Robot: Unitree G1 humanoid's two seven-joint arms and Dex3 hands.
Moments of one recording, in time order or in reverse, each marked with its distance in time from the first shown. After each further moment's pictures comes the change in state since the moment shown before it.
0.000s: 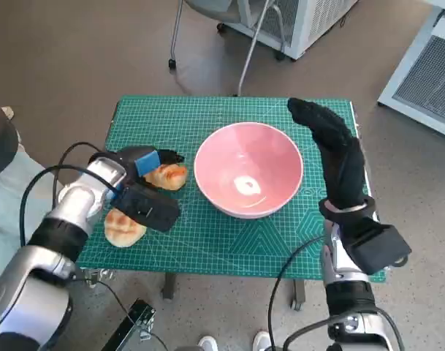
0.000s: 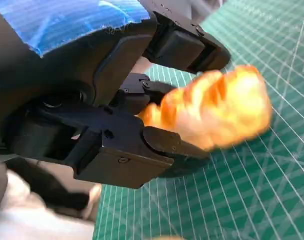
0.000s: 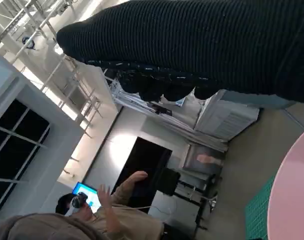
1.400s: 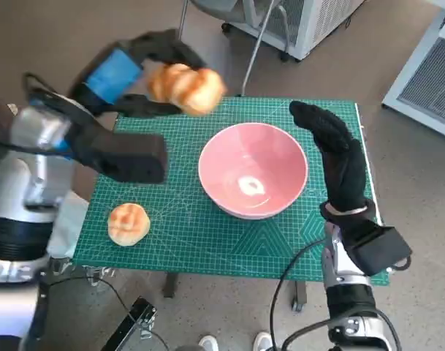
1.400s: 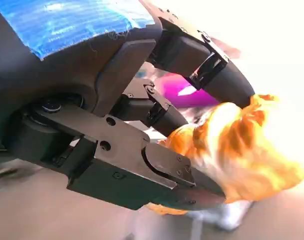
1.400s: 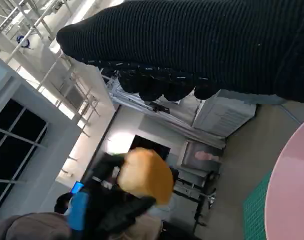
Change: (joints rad) left arm 0.027 0.001 0.402 -0.702 -0.312 0.126 -0.028; right arm 0.013 -0.002 -0.005 -0.001 0.001 0.014 -0.003
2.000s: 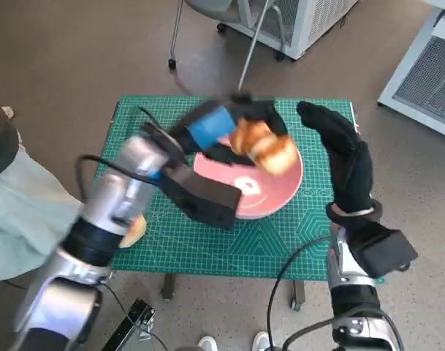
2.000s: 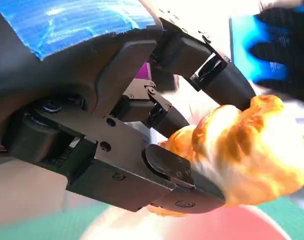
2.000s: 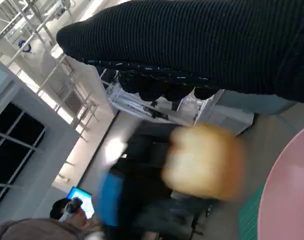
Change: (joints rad) left arm -0.004 -0.223 -0.187 0.176 0.077 -0.052 0.014; right arm 0.011 -0.028 -0.013 0.000 -0.002 -0.021 -0.003
